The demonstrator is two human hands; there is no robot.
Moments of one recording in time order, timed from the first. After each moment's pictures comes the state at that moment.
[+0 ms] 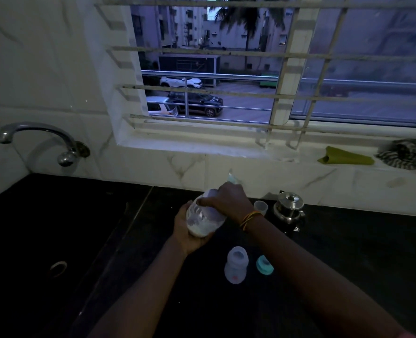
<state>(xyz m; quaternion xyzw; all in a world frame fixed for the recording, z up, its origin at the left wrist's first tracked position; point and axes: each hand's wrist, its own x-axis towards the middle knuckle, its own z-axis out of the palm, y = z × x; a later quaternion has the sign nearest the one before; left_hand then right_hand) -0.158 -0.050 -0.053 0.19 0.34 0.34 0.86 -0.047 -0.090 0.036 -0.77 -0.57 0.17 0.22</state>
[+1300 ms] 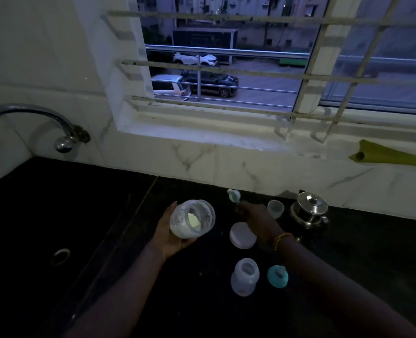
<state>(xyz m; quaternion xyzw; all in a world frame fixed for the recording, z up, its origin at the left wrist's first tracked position) -0.194 0.012 -0.119 0.25 0.37 0.36 0.82 0.038 -0.063 -0.076 -0.69 -0.67 0.18 0.19</state>
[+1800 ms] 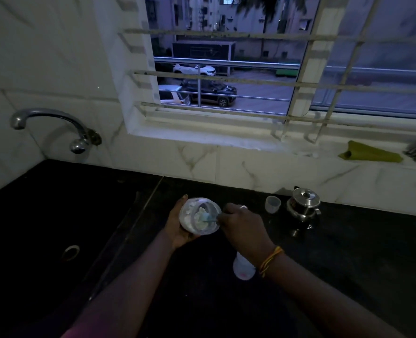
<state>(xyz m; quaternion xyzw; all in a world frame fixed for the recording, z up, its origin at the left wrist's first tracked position) -0.192 -0.004 -0.103 0.24 0.39 0.32 0.83 -0.057 -0.140 -0.009 -0.66 -0.74 -0.06 0.11</state>
